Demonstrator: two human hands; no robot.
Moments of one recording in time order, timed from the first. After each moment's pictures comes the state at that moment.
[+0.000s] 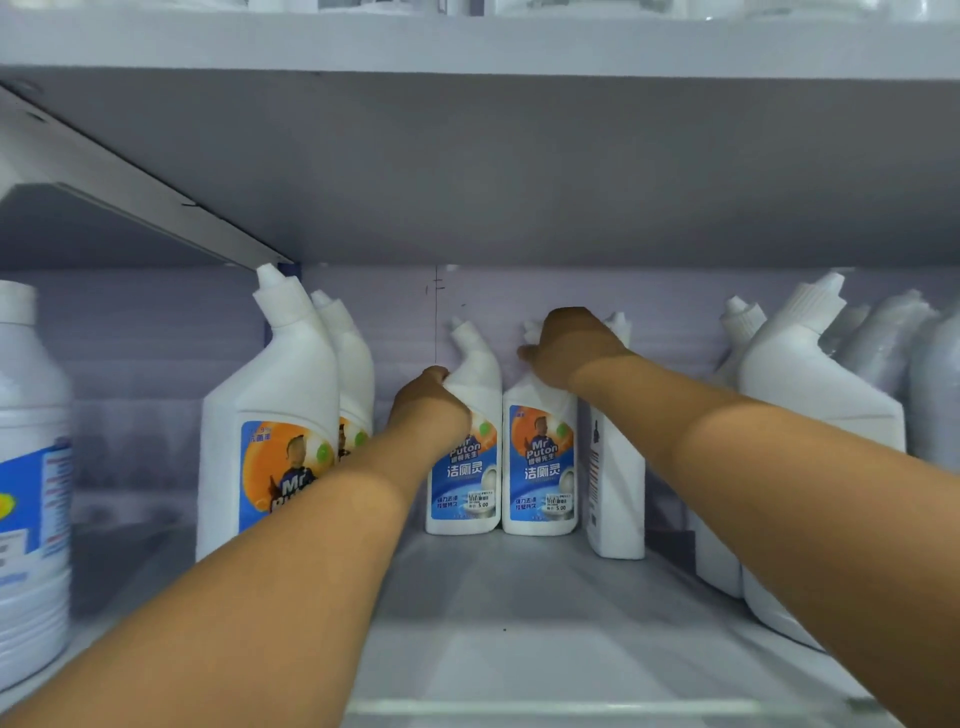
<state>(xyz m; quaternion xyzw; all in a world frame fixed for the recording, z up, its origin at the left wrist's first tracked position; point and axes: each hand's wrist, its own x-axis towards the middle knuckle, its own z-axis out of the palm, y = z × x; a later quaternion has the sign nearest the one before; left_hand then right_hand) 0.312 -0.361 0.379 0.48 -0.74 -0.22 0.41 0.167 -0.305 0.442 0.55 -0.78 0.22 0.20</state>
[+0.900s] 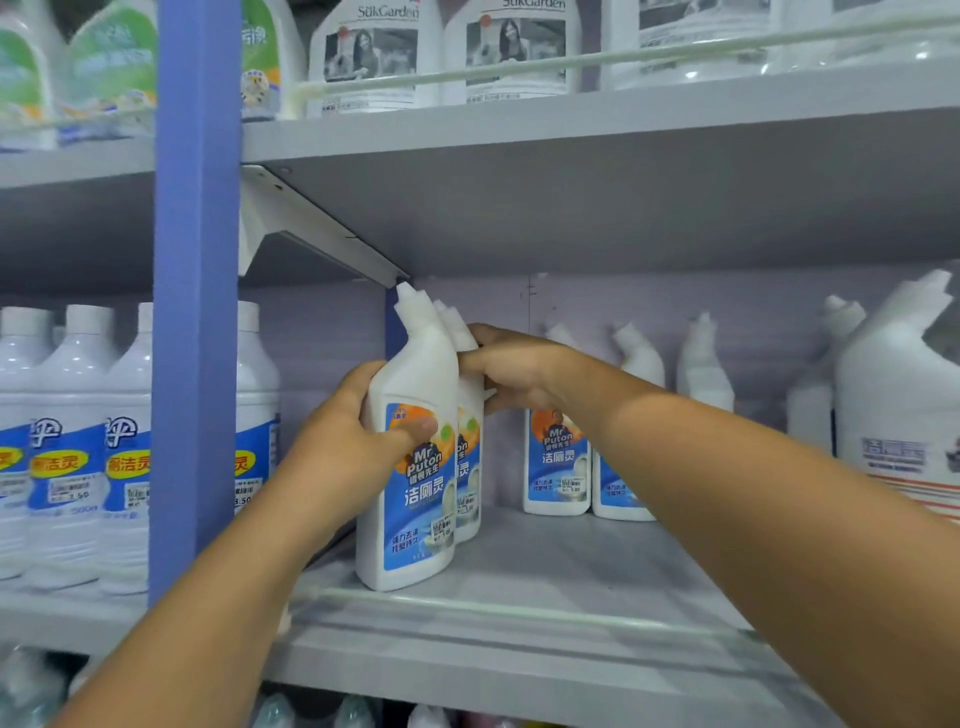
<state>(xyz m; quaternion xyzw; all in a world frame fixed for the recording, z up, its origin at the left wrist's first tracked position) 0.488 -0.255 0.339 0.43 -0.67 -0.25 0.56 0.307 -0.314 0.417 0.72 -0.48 0.40 -0.29</state>
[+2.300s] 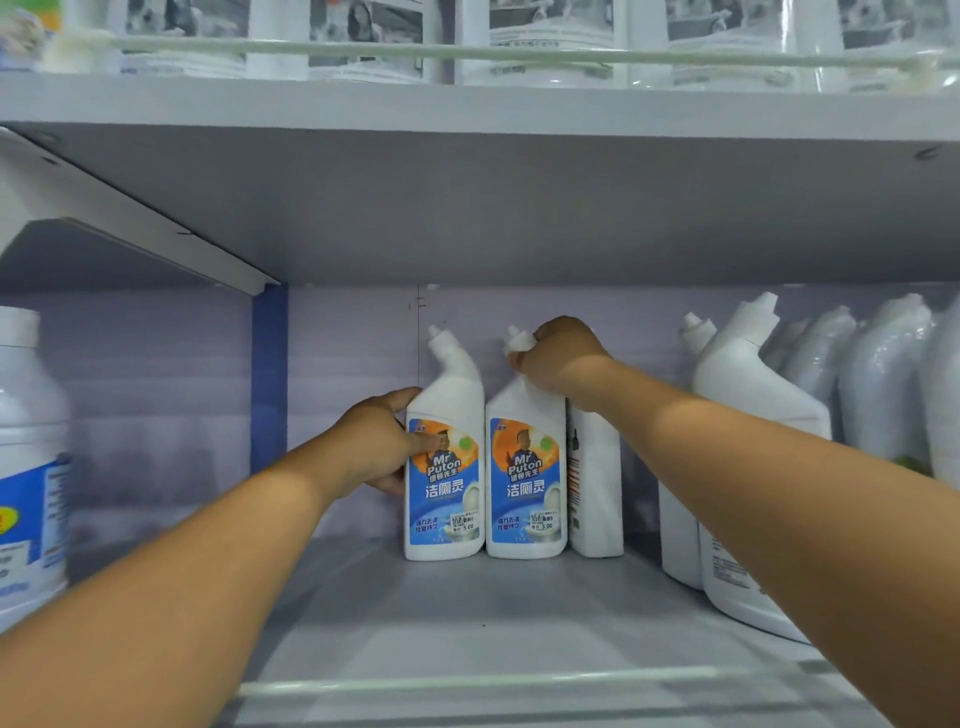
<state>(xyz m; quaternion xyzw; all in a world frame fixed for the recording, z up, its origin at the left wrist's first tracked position) 0.360 -0.342 0.368 0.39 -0.77 -0.34 0.38 0.153 -0.295 0.440 0.53 -0.77 0.35 0.12</state>
